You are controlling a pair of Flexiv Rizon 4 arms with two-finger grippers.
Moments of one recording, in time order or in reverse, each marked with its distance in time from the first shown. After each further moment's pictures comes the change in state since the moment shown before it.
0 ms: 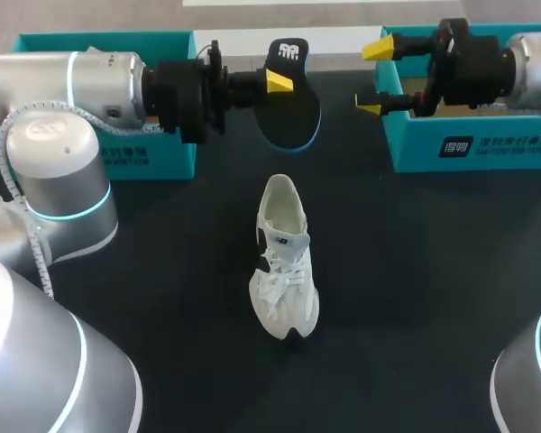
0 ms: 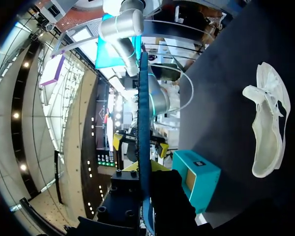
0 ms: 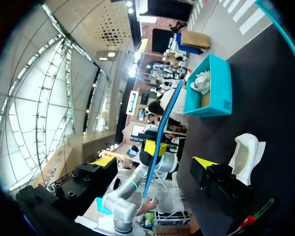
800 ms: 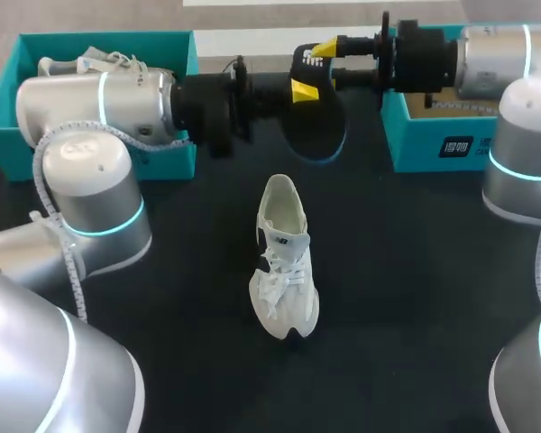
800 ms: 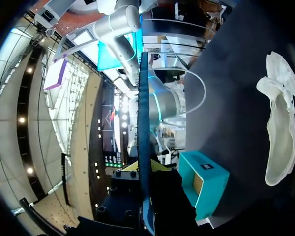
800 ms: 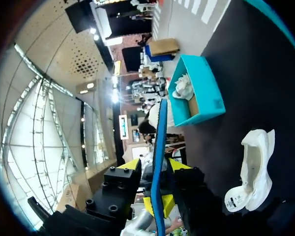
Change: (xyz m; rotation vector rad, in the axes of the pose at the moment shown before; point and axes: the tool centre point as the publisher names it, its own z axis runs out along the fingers) left arm 0.009 -0.005 0.031 0.004 -0.059 0.030; right arm -0.023 0.055 0.060 -0.143 -0.064 0.278
